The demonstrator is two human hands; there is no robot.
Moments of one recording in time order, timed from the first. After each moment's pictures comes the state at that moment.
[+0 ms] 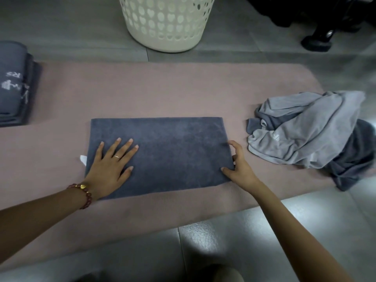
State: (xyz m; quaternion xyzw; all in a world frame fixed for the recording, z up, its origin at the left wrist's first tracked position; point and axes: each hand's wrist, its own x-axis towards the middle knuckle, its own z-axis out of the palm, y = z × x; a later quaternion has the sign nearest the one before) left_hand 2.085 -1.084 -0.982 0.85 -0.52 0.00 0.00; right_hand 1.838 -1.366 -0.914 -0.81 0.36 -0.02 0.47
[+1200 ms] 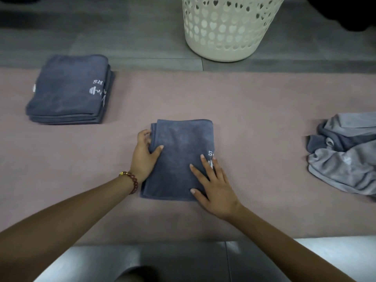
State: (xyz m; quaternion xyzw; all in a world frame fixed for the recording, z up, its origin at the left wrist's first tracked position) left_hand 2.119 -1.072 -0.952 0.82 -0.13 -0.14 0.55; right_hand 1.937 -1.227 -0.963 -0.98 0.08 0.06 0.18
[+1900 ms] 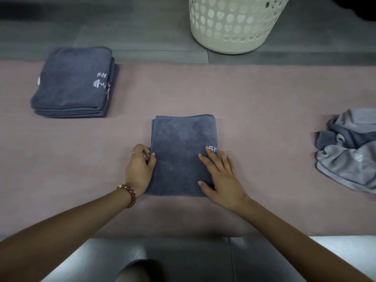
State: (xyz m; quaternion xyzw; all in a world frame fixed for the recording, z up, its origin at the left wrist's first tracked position) left_hand 2.089 -1.042 -0.958 0.90 -0.10 -0.08 0.41; right_hand 1.944 -1.235 -0.950 -0.97 0.08 0.06 0.23
